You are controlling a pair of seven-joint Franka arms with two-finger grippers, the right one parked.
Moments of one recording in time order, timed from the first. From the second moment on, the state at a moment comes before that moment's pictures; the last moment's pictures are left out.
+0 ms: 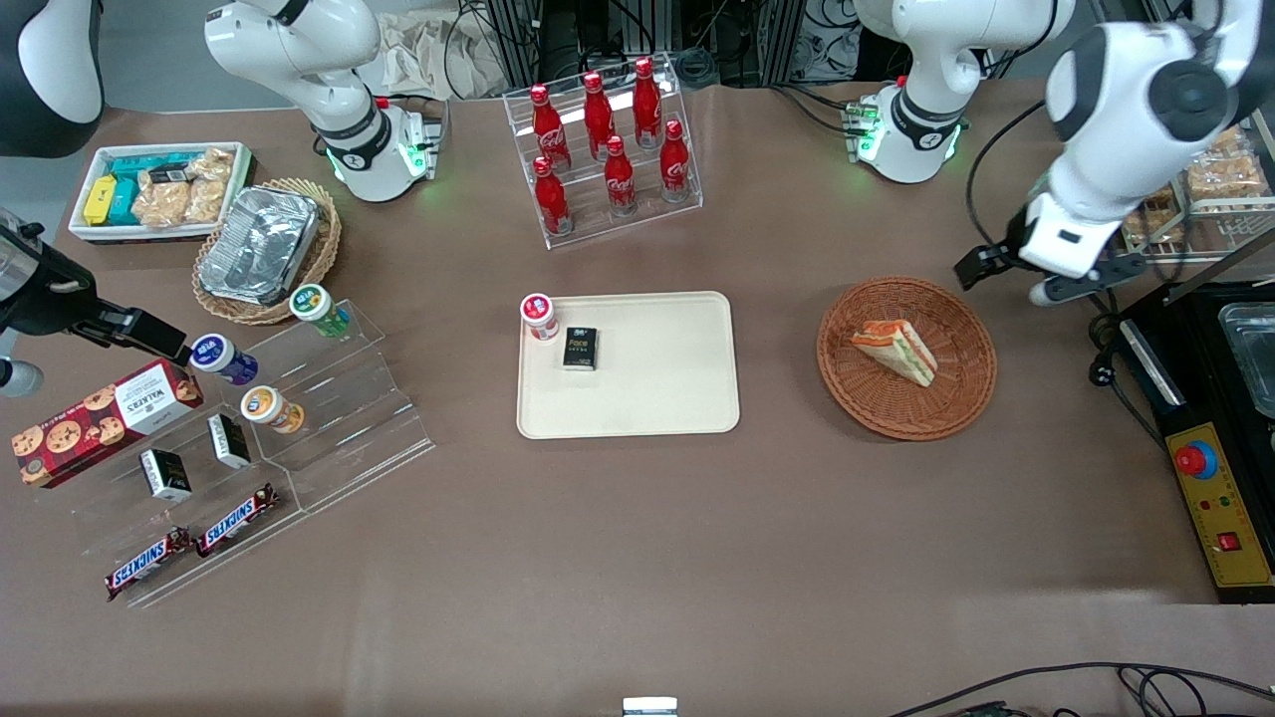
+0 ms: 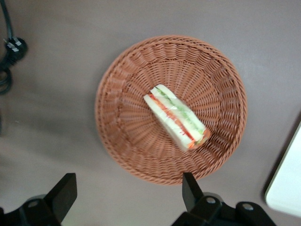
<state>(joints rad) -0.13 -0.32 -0.01 -2.44 0.01 2.09 -0.49</state>
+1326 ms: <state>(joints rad) -0.25 0.04 -0.03 -2.51 0.01 2.53 -1.10</state>
